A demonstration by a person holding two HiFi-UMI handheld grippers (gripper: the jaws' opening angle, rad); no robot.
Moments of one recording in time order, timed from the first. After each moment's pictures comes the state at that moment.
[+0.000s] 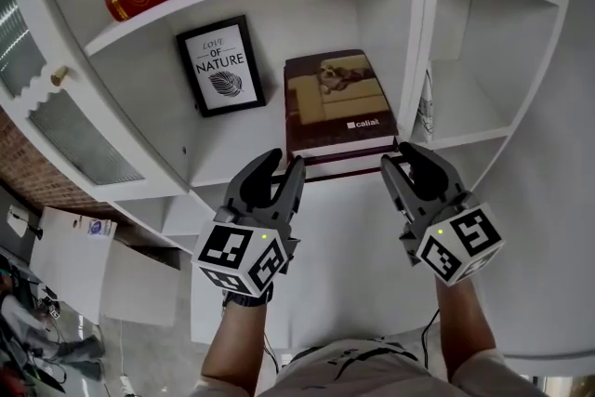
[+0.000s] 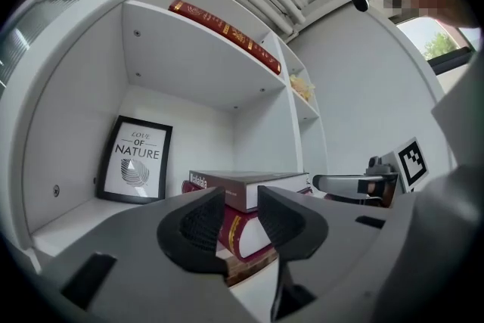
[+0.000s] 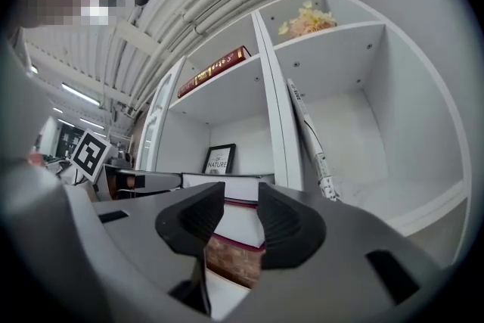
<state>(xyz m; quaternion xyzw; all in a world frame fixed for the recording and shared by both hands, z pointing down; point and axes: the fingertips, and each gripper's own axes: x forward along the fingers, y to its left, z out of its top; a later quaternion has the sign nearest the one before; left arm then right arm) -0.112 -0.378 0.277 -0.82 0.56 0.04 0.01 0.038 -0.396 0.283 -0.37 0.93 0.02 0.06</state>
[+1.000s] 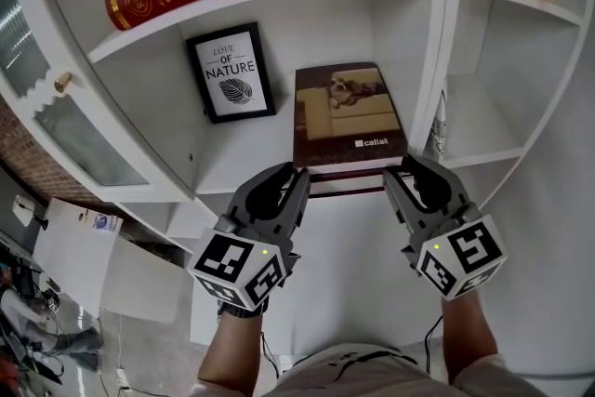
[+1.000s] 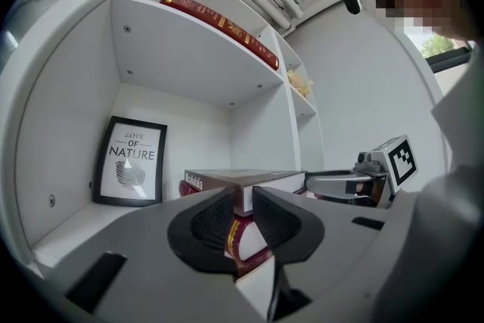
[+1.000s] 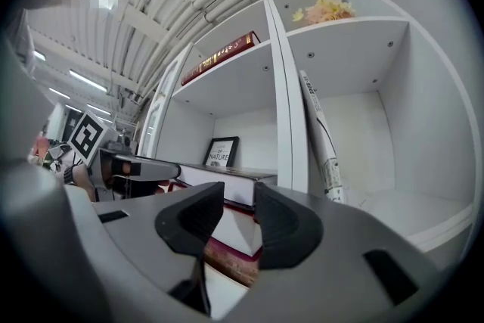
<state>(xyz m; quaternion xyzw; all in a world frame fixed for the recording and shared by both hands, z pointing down) -0.107 -0.383 0.272 -0.83 0.55 0.02 0.01 0.027 -0.410 0.281 -0.36 0.93 0.05 0.01</state>
